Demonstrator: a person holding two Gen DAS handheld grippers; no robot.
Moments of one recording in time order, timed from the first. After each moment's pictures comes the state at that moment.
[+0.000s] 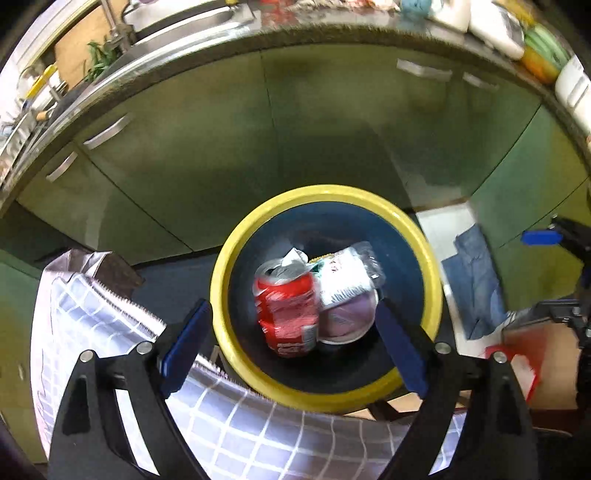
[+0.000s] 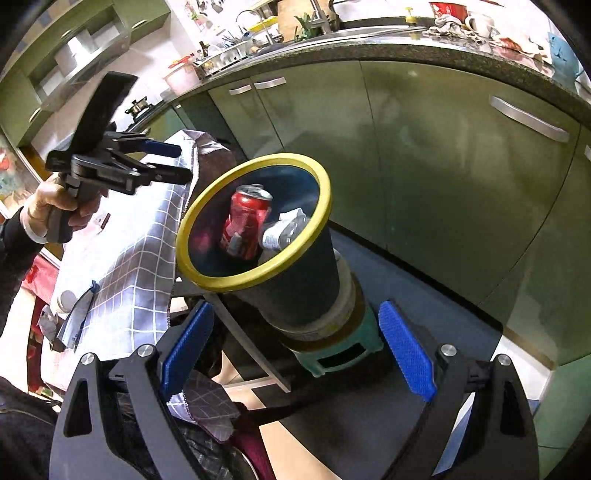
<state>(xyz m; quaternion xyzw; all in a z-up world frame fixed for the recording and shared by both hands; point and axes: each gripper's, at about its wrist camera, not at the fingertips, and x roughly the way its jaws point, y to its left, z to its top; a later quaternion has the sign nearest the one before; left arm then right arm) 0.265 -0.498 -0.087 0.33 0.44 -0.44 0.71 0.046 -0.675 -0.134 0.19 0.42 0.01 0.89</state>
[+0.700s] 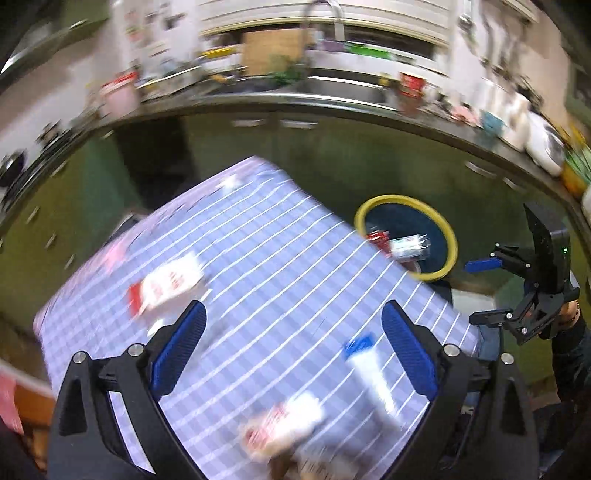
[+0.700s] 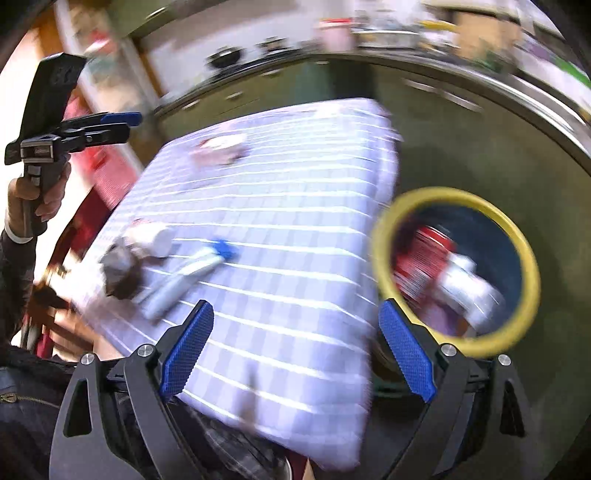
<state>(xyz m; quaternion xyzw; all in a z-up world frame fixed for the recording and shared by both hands) 0.189 -0.157 0.013 0.14 0.40 -0.28 0.86 0.116 -0.457 -0.083 0.02 0.43 0.24 0.87</state>
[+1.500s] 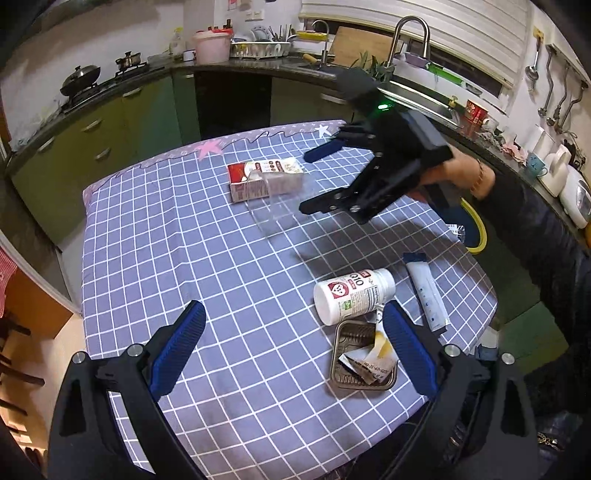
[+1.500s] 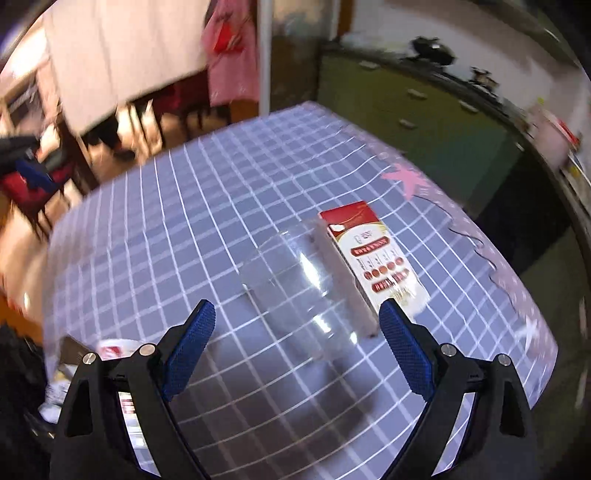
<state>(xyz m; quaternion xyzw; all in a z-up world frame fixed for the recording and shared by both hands) 0.119 -0.024 -0.020 0.05 0.44 -0.19 0.88 0.318 -0.180 -0.076 -0.28 0.38 0.46 0.75</state>
